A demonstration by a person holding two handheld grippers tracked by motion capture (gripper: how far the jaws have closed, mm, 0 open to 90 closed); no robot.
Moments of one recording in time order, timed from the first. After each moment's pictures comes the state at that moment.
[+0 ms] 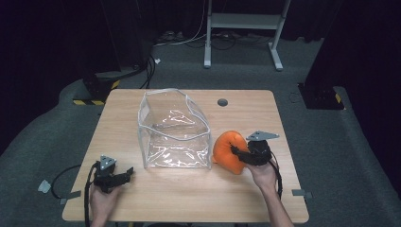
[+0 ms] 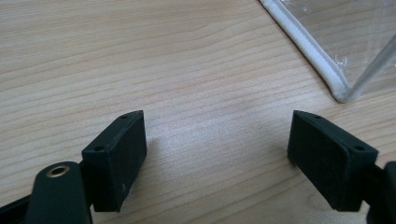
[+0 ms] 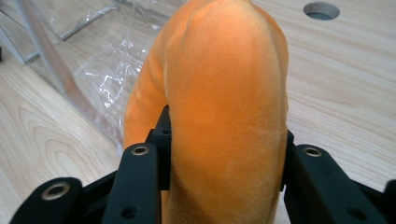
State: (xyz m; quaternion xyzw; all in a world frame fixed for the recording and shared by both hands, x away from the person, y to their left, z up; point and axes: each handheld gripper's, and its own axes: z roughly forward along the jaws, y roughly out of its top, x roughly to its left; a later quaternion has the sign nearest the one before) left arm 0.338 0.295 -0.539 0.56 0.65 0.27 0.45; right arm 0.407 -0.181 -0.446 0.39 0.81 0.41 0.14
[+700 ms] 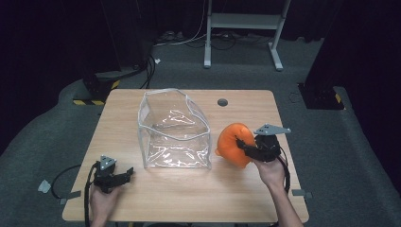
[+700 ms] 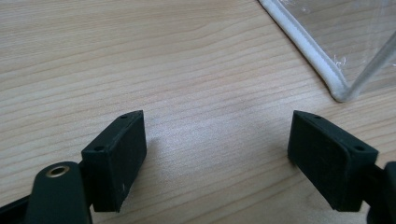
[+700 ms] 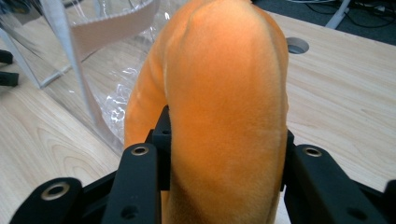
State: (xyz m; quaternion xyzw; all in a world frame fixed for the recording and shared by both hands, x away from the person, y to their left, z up) left arm 0.337 0.295 -0.539 0.56 0.65 0.27 0.45; right arm 0.396 -0.191 -0.398 0.39 0.80 0.42 0.17
